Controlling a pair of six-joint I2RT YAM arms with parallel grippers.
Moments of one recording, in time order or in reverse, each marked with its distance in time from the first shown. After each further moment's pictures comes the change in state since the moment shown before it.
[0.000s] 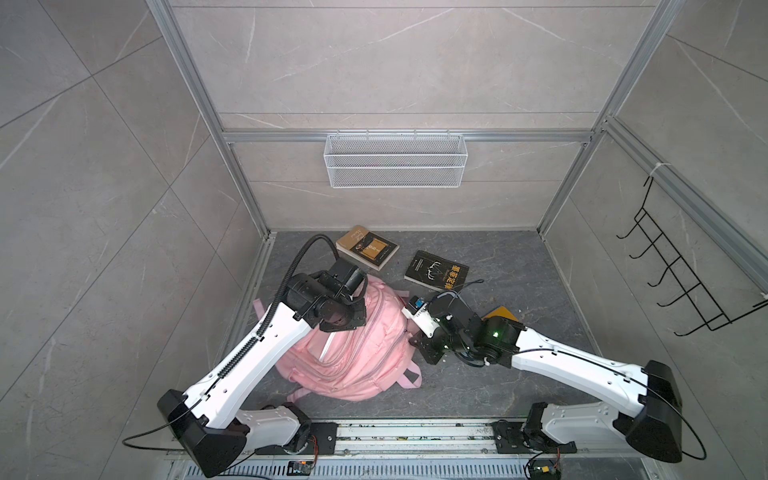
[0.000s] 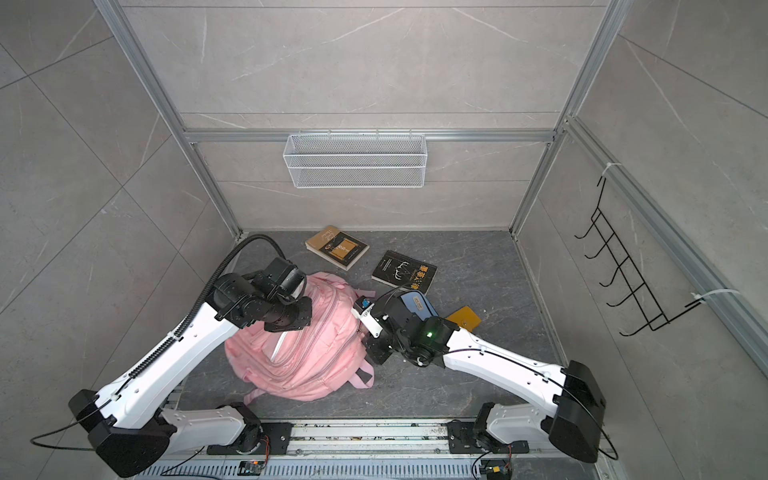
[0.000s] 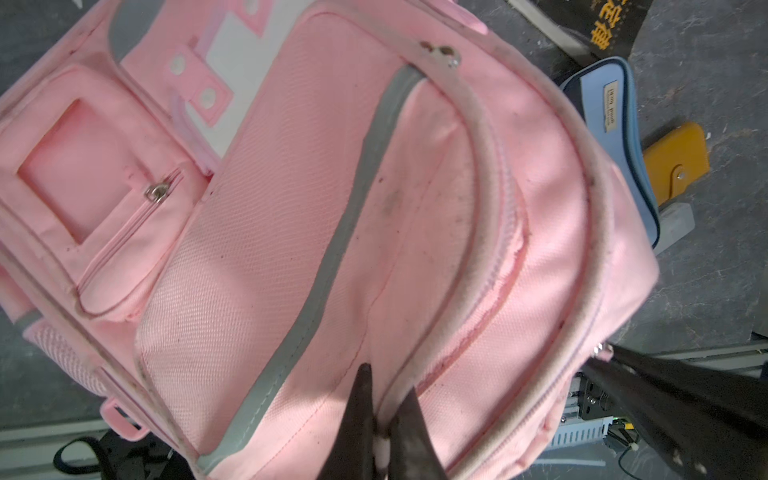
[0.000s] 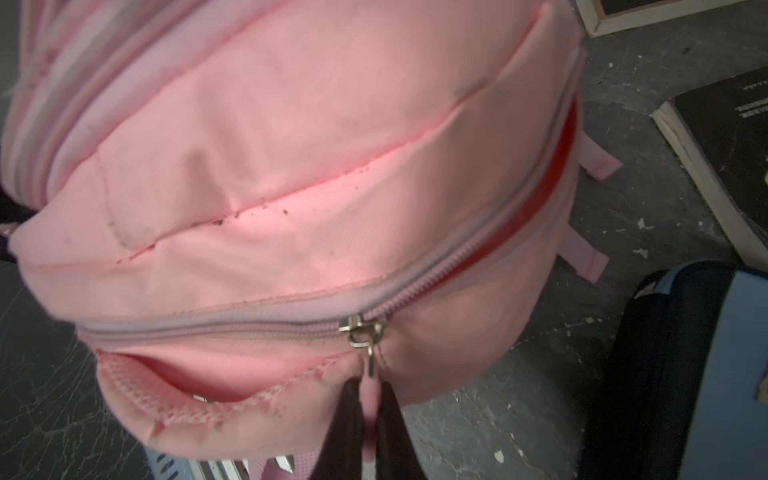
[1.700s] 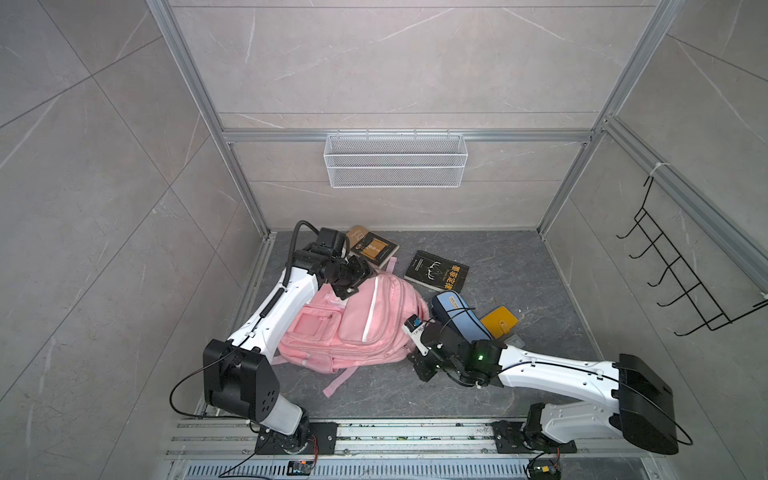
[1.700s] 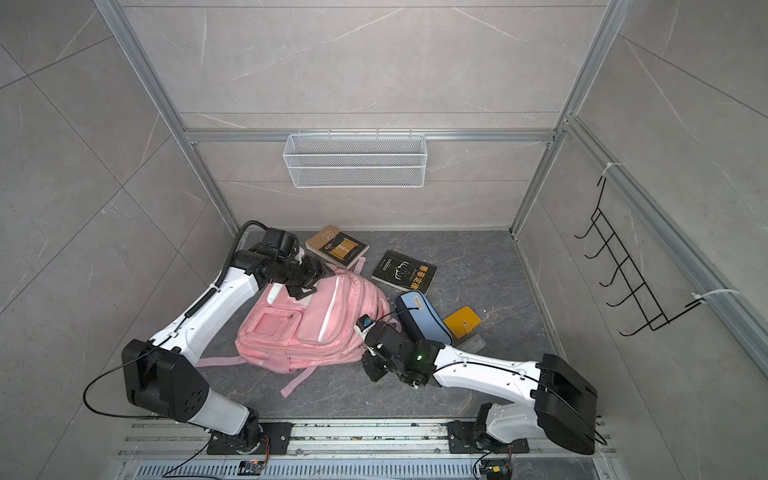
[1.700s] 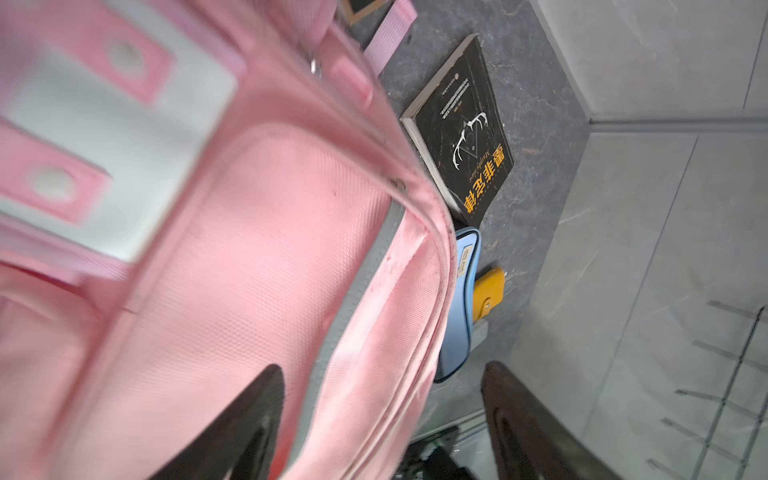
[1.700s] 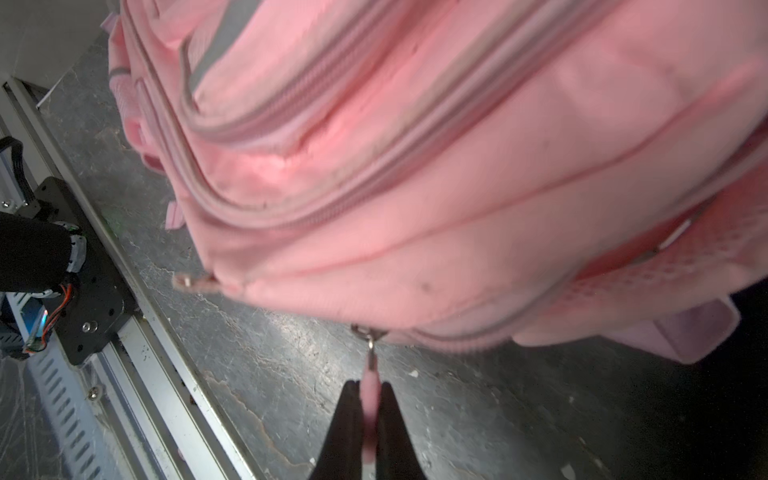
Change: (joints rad) left arm 0.373 0.275 0.035 0.447 0.423 -0.069; right arm 0.096 -0.026 -0.263 0.238 0.137 0.212
